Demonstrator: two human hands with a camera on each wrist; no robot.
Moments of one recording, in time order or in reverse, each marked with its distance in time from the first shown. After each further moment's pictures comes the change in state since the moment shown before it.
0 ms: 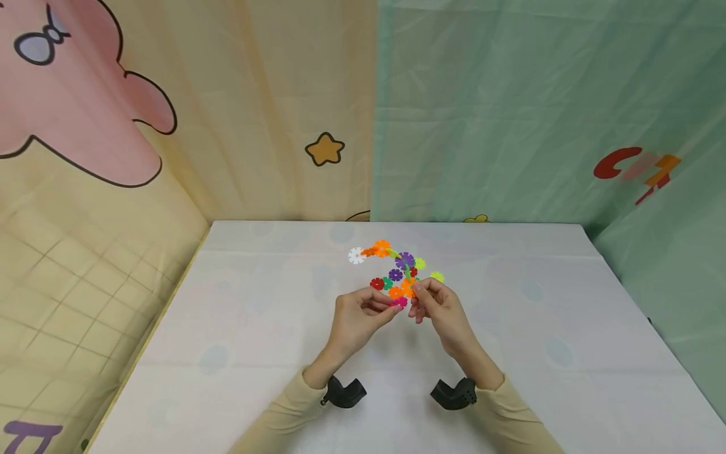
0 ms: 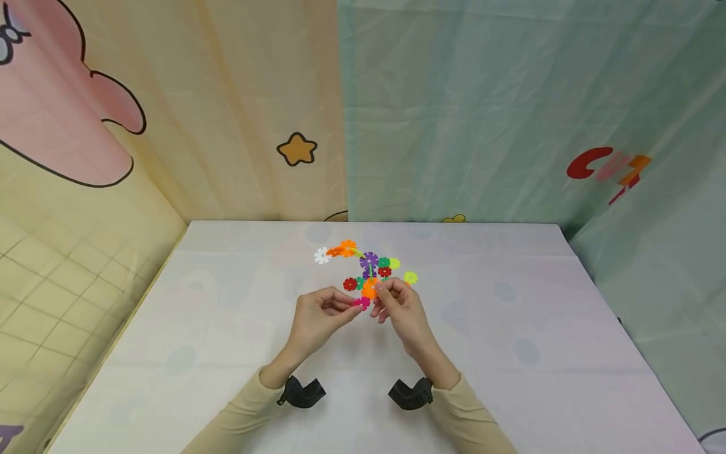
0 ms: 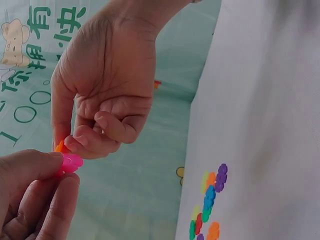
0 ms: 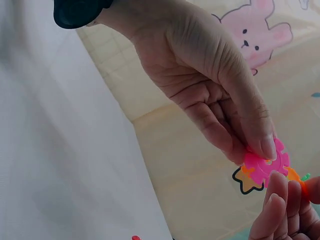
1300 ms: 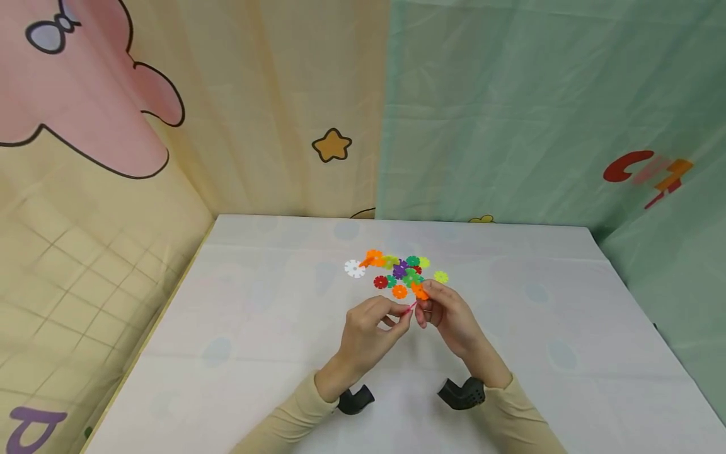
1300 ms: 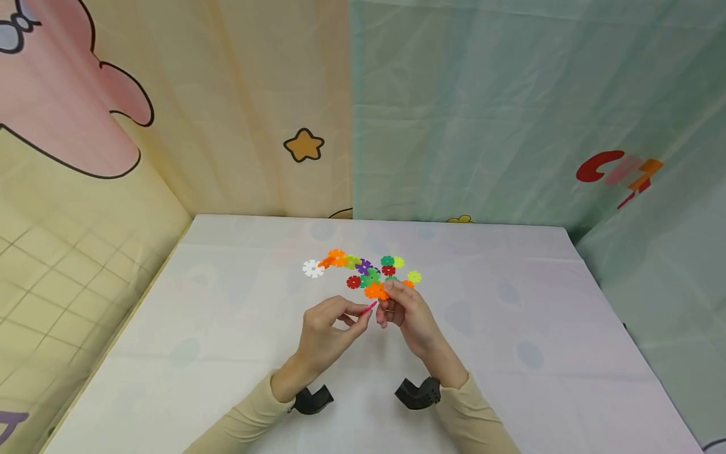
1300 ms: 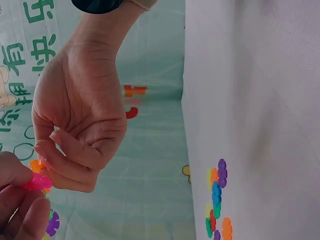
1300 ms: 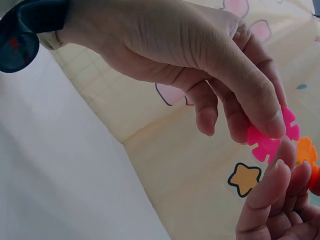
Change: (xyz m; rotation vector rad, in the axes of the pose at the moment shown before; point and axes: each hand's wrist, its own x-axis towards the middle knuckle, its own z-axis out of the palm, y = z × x) left_hand -0.010 -0.017 0.015 0.286 0.114 0.654; right_hand -0.001 -0.002 -0.011 0.303 -0.331 -0.024
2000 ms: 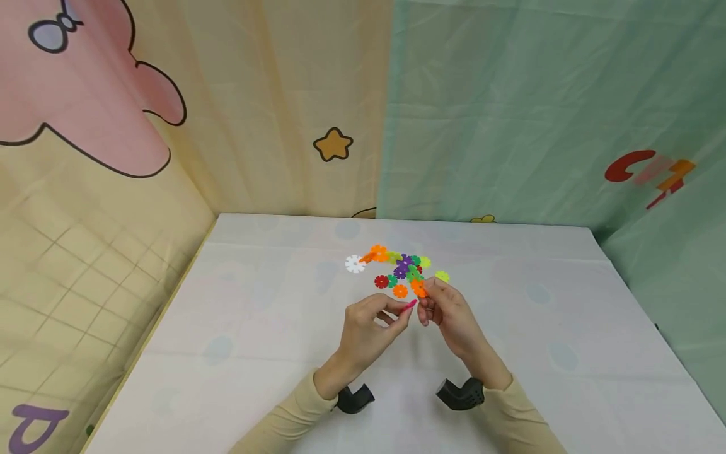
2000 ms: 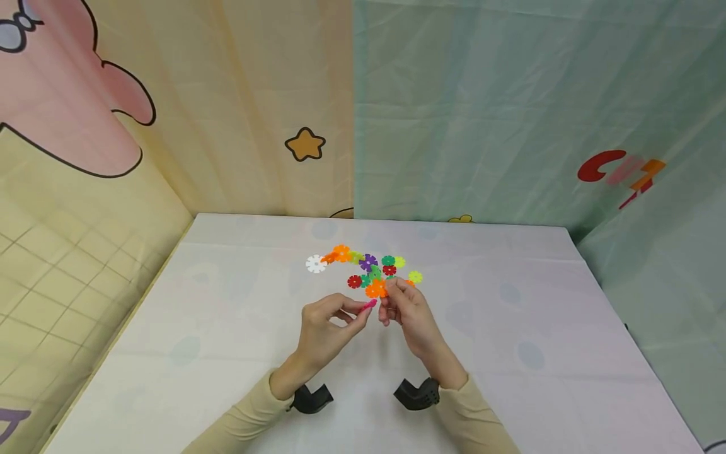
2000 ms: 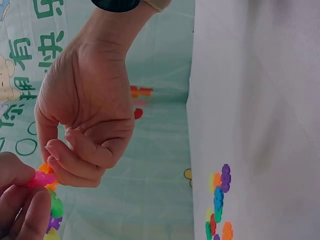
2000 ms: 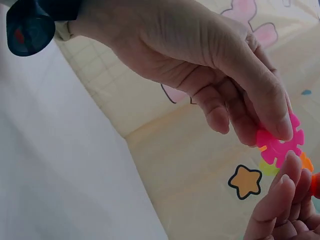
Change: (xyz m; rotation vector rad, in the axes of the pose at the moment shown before) left_hand 0.002 0.001 -0.001 -0.120 -0.008 -0.146; right_hand -0.001 -0.002 0.006 -0.109 0.136 0.007
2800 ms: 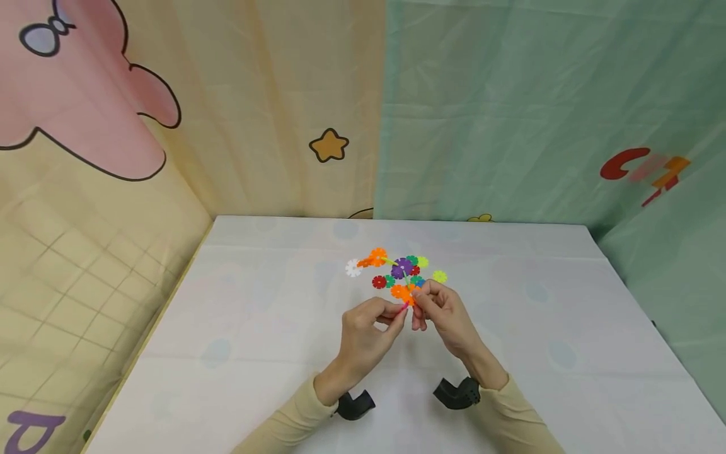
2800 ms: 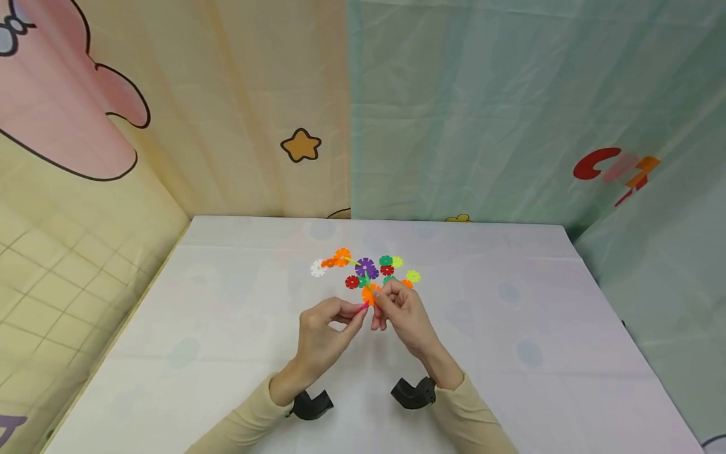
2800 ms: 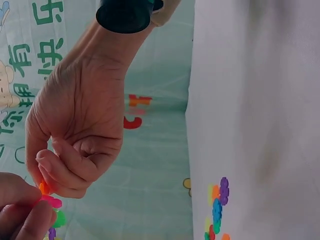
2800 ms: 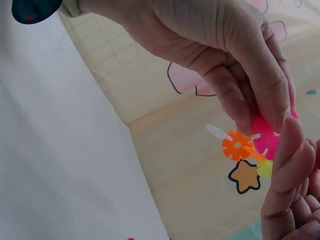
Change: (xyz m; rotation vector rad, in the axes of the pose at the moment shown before) left_hand -0.005 0.004 0.004 0.071 0.047 0.003; right_hand -0.001 0.003 -0.001 -0.157 -0.084 -0.156
